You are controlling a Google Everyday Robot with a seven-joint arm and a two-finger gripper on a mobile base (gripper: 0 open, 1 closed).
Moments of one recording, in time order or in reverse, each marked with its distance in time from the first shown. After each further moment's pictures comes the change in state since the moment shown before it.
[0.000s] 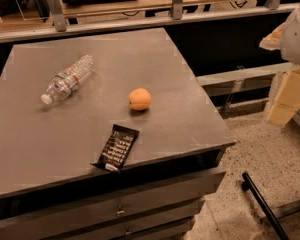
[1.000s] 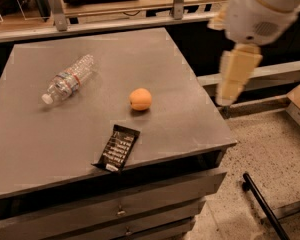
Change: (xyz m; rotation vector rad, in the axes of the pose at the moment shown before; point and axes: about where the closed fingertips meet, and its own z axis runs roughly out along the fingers) arm -0.089 -0.033 0.017 0.022 -0.067 -0.220
